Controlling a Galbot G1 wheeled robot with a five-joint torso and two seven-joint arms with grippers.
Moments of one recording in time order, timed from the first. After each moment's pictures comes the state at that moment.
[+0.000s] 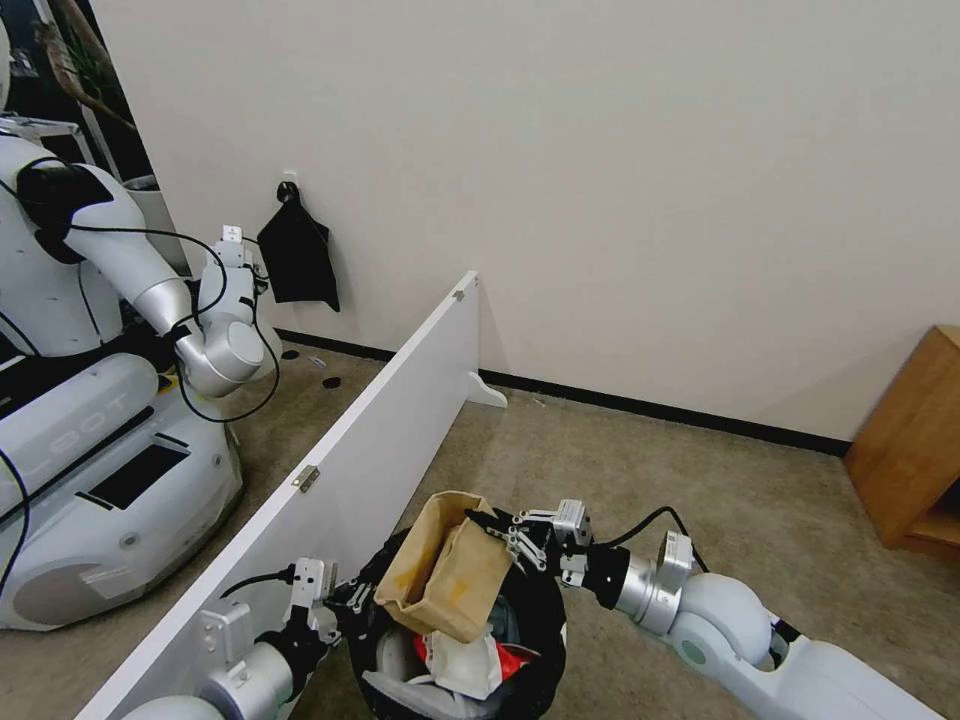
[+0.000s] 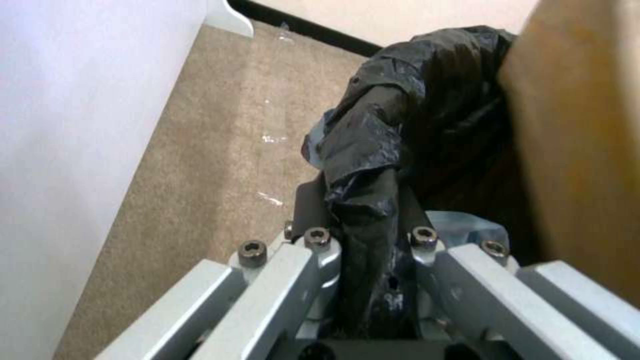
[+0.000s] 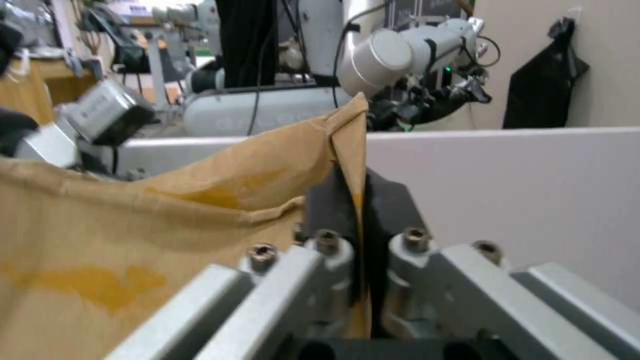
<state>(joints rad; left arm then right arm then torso) 1.58 -1.00 -0.51 -2.26 -0.83 0.48 -0.02 -0.91 0.78 -0.13 1.88 0.74 0.15 -0.44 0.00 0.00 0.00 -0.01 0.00</state>
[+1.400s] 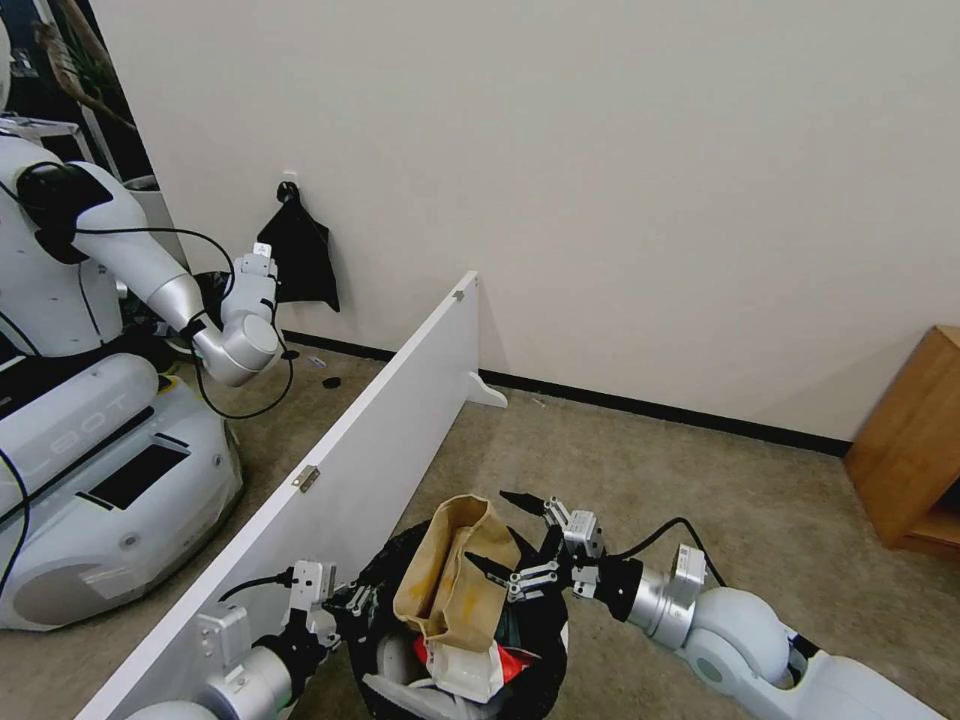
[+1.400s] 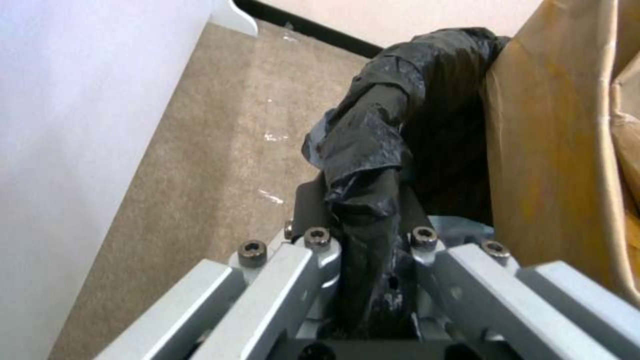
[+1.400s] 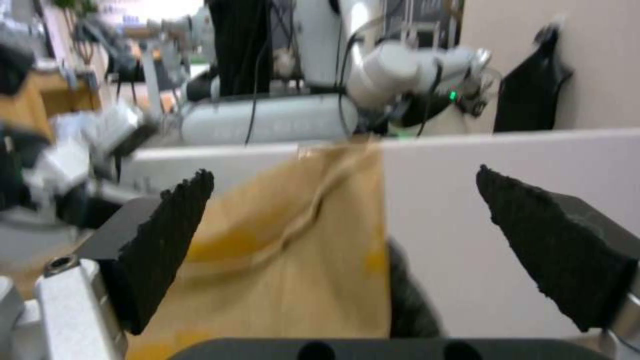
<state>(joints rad) 1.60 -1.02 -0.53 -2.27 -0.84 0.49 -0.03 -0.98 0.73 -0.07 1.93 0.80 0.18 -0.44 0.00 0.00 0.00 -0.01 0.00</state>
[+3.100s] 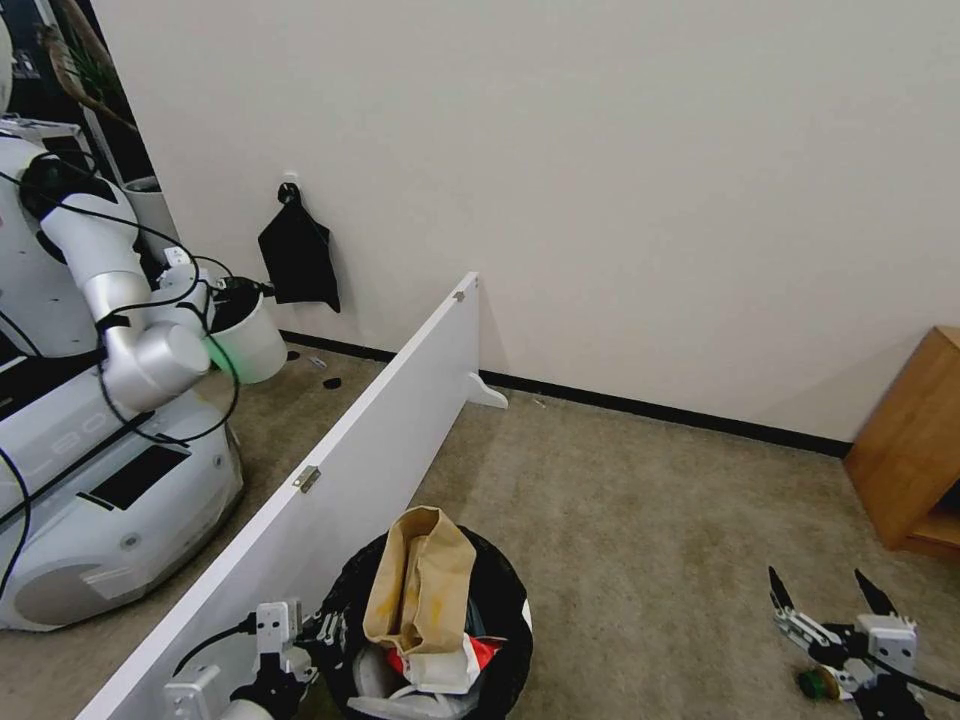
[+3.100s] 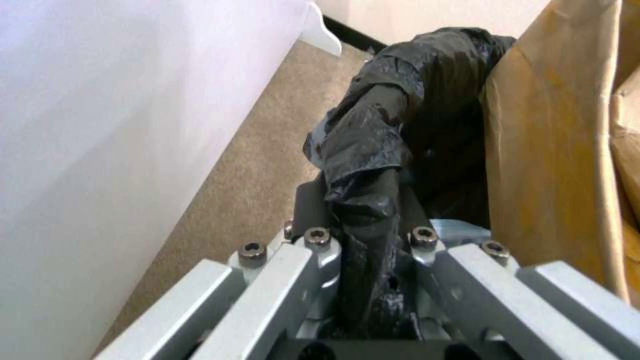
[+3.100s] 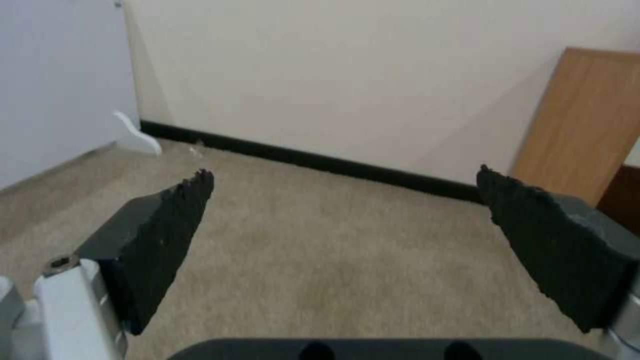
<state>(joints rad) 1.74 -1.20 -0.57 -2.26 -0.68 0.36 -0.07 -1.78 1.32 0.92 1.95 0.32 0.20 -0.10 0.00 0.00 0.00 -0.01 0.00</state>
